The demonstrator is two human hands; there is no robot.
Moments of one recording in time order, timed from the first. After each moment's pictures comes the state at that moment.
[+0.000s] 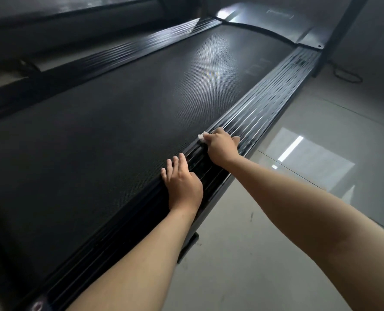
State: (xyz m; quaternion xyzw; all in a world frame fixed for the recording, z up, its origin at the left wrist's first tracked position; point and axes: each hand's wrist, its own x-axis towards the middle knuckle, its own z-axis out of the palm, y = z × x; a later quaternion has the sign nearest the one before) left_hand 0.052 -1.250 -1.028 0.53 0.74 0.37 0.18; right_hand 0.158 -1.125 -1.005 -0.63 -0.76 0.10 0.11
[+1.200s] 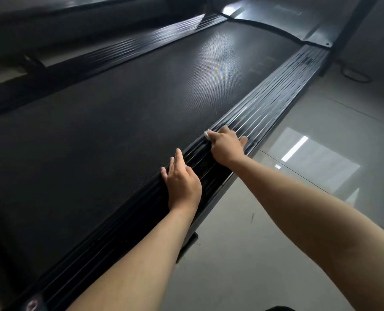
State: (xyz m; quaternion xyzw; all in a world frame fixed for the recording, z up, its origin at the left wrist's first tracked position) left_hand 0.056 -1.245 -1.025 0.47 0.73 0.45 0.21; right_hand 0.167 -1.121 -1.002 -0.65 -0.75 0.11 0.10
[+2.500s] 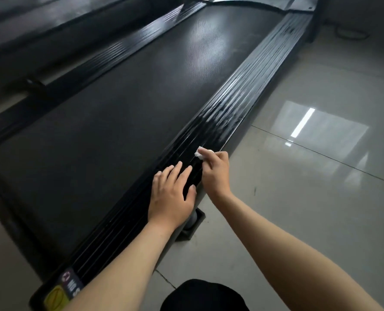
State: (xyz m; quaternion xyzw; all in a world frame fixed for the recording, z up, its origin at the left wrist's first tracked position) left_hand 0.022 -1.339 -1.021 0.74 0.66 0.14 0.06; right_hand 0.151 -1.272 -1.043 -0.61 -0.51 0.36 0.49
